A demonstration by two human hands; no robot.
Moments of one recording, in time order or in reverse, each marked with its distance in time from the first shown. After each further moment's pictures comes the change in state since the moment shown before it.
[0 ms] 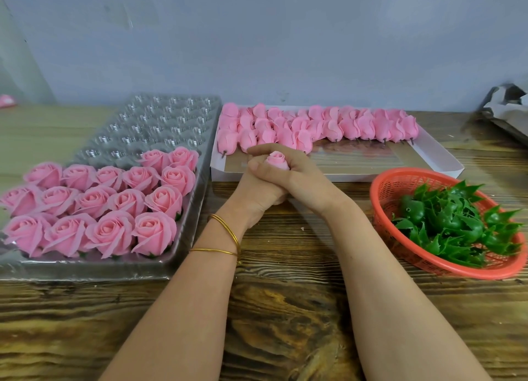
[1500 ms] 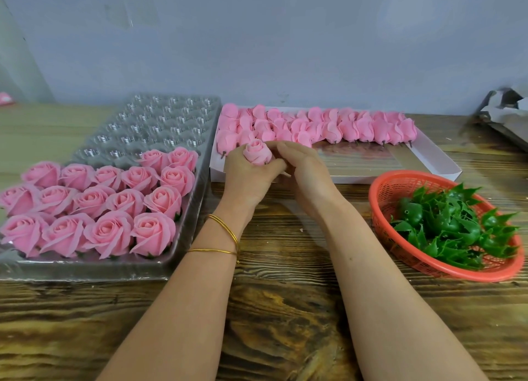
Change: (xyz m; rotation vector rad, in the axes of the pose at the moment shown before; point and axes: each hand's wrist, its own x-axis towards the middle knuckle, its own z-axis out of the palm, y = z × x) left_hand -0.001 0.016 -0.002 0.014 0.209 0.300; right_hand 0.008 -0.003 0.006 0.432 0.219 0.079
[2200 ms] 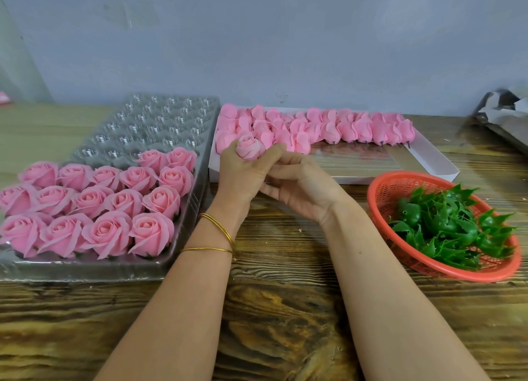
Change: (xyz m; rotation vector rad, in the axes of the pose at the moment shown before) left_hand 0.004 0.002 -0.001 -0.109 0.108 -0.068; right_hand -0.005 0.001 -0.008 0.257 -0.291 0.203
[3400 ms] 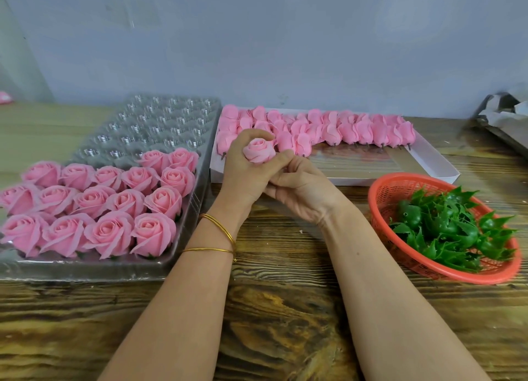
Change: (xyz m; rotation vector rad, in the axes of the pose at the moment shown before) left_hand 0.003 0.000 -0.003 0.103 -0.074 0.101; right_hand 0.001 0.006 0.004 0.102 -0.031 -0.055
